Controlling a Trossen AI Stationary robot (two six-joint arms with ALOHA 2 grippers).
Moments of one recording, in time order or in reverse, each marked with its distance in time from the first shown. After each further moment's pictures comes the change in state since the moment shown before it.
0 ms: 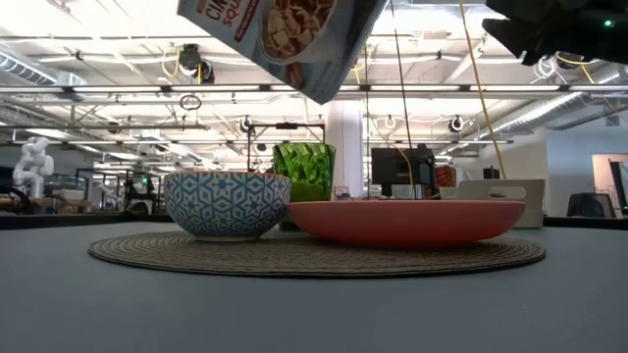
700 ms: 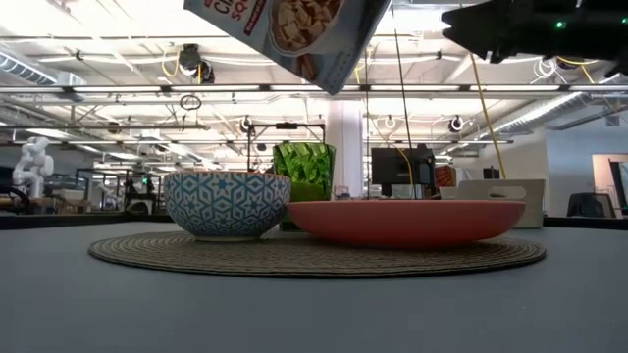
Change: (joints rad) left arm 0.001 0.028 0.000 0.091 0.001 0.001; right arm -0.047 0.466 0.092 0.236 -0.030 -0.042
